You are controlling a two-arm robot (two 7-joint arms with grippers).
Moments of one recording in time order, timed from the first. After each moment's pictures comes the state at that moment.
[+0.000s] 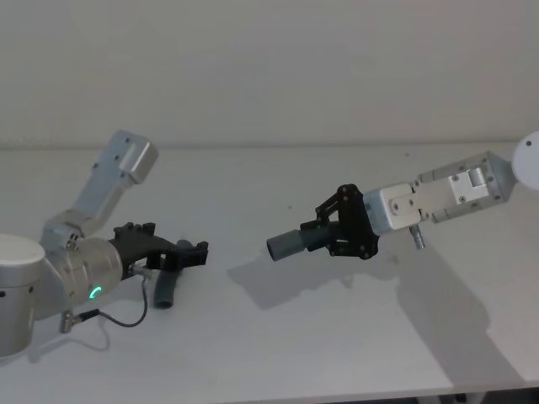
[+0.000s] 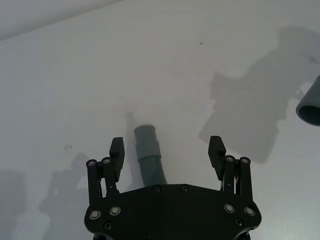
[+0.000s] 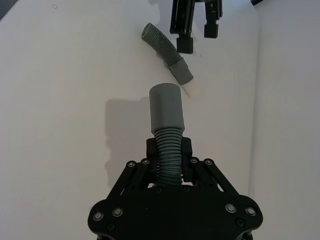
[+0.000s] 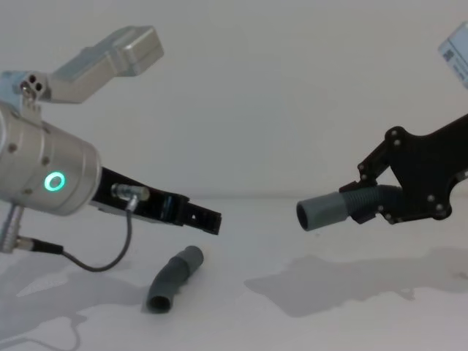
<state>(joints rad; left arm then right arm) -0.38 0.35 0.42 -1.73 -0.44 0.83 -0.11 0.89 0.53 -0.71 -1.08 -0.04 -0.53 1.15</state>
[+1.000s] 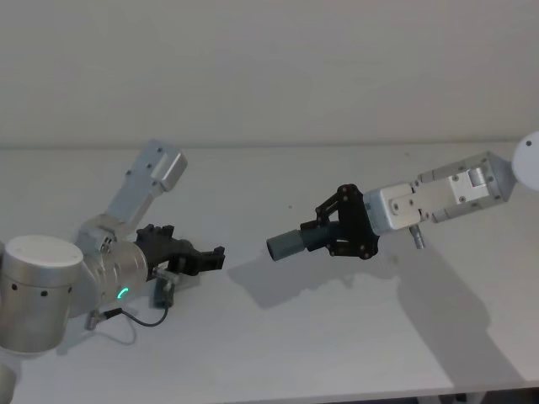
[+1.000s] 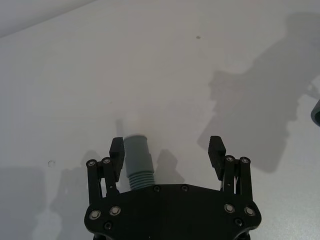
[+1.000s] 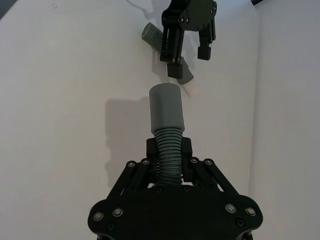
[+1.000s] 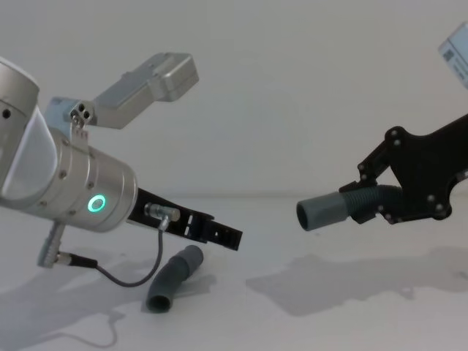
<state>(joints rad) -0.43 0.30 0.49 -1.63 -0.36 0.78 -0.13 0.89 0.53 -0.71 -1.08 -0.04 -0.53 1.15</state>
